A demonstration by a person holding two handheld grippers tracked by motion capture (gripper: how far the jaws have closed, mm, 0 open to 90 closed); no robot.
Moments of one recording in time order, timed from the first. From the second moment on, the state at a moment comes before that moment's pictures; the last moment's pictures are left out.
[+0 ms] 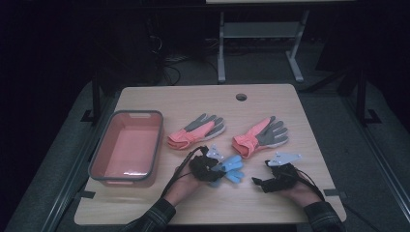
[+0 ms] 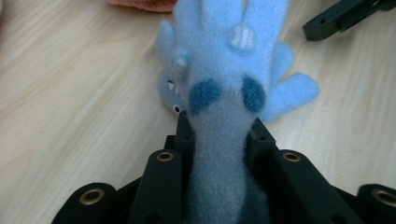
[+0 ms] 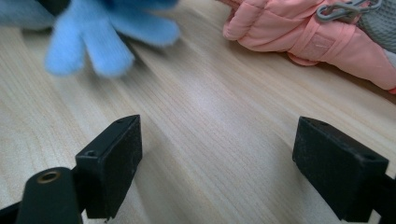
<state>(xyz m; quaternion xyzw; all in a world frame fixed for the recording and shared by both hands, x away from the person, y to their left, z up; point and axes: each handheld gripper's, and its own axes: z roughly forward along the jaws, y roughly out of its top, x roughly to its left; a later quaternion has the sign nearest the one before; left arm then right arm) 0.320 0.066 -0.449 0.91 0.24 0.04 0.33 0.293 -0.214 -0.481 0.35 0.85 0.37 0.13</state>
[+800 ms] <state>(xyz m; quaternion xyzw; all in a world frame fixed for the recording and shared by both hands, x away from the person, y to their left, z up) 0.325 0.099 -0.405 0.89 0.27 0.04 0.36 0.293 -0.214 -0.481 0.35 0.85 0.37 0.13</state>
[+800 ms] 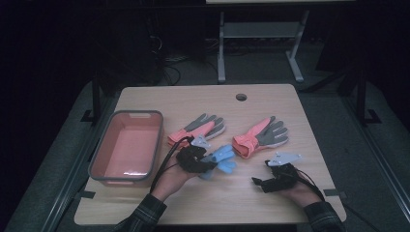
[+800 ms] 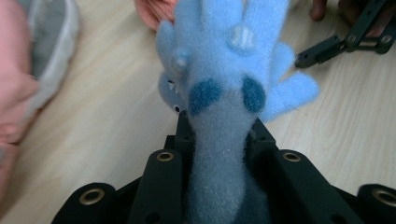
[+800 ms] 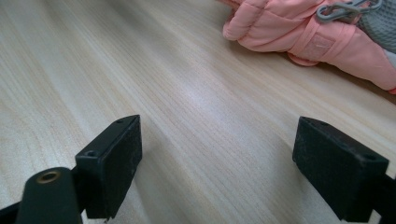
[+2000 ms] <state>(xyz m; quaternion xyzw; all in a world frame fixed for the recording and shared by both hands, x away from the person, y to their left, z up) 0.340 0.183 -0.350 0.86 0.35 0.07 0.37 0.292 -0.215 -0.481 0.35 0.85 0.37 0.13</state>
